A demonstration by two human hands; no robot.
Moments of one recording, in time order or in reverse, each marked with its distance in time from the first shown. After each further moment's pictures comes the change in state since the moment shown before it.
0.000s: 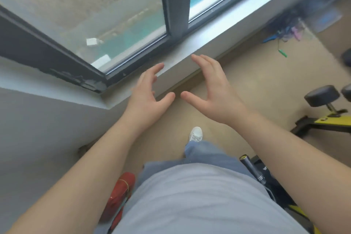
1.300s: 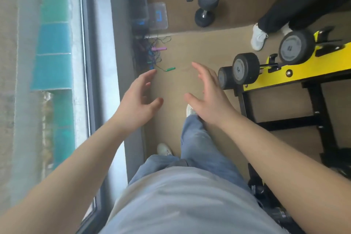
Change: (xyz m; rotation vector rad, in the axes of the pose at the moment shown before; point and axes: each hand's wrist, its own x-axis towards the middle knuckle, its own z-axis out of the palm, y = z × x) left_hand 0.517 0.382 0.435 0.308 -1.010 0.478; right_hand 0.127 0.344 -0.443 0.258 0.950 0.717
